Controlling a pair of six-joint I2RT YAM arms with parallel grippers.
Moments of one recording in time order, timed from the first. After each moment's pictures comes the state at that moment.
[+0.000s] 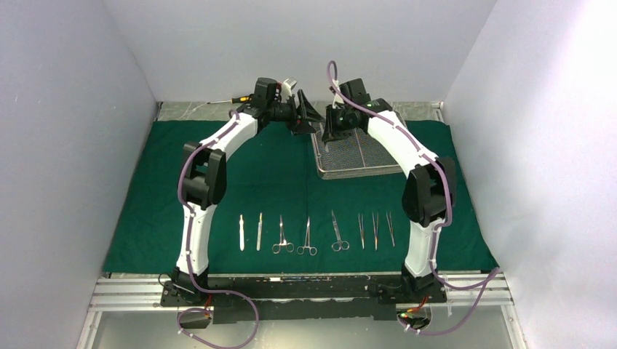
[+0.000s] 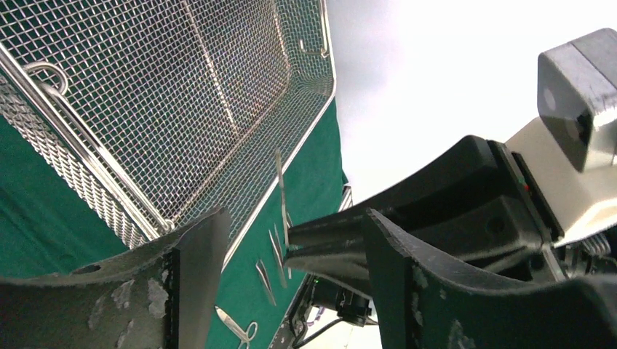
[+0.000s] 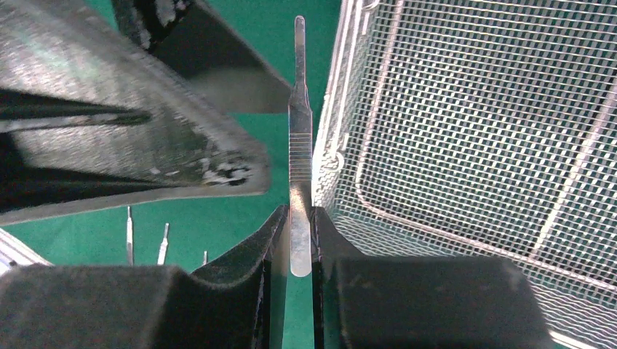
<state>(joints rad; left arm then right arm) -0.37 2.24 1.92 -0.17 0.85 -0.91 0.38 1.95 1.80 -0.73 -0.25 0.29</state>
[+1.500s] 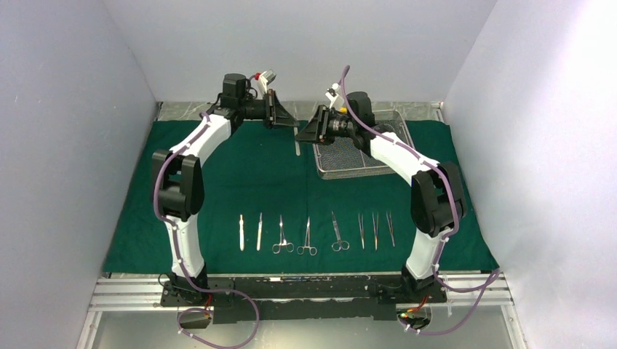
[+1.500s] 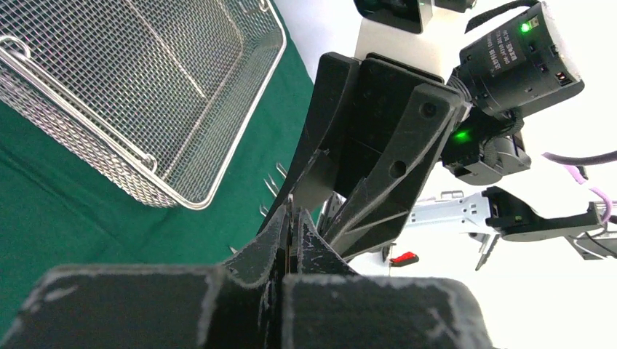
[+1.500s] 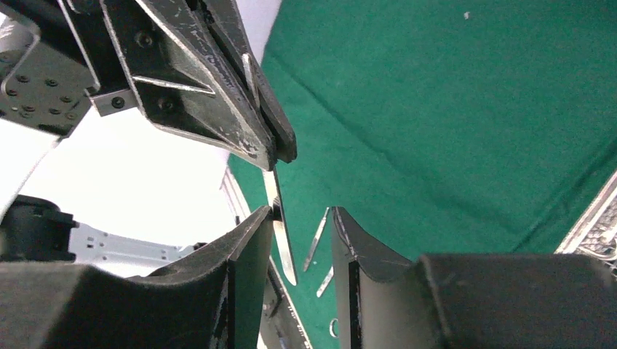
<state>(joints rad) -0.25 2.01 1.69 -0.10 1.11 -0.71 0.40 1.83 1.42 -0.02 -0.74 0.71</state>
